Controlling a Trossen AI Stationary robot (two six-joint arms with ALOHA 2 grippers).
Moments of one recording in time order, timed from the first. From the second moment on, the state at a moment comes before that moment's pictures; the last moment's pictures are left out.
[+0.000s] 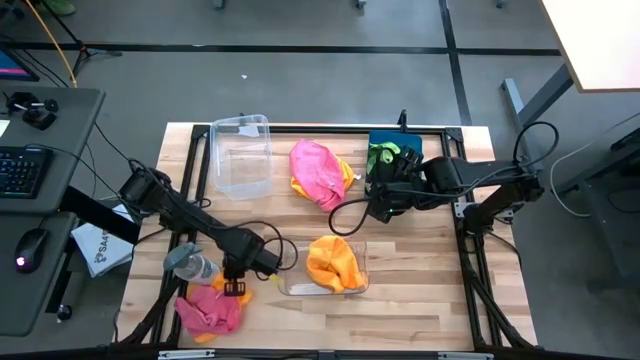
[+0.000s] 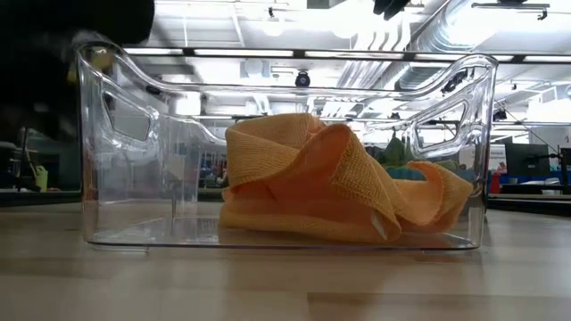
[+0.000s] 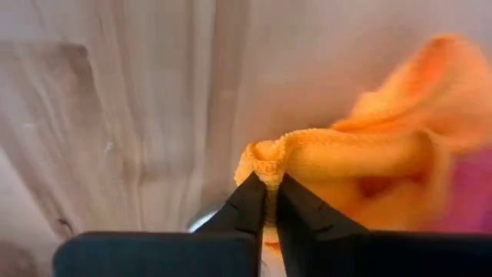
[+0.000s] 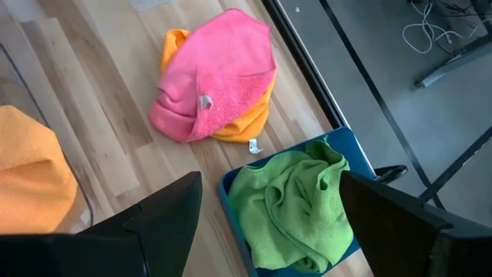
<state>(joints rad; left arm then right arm) -0.45 1.70 0.97 -1.05 0.33 -0.52 0.21 1.59 1.82 -1.48 0.64 0.52</state>
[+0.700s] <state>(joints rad) -0.44 1.32 1.67 -1.44 0.14 -0.66 0.21 1.59 1.82 -1.46 0.71 0.49</state>
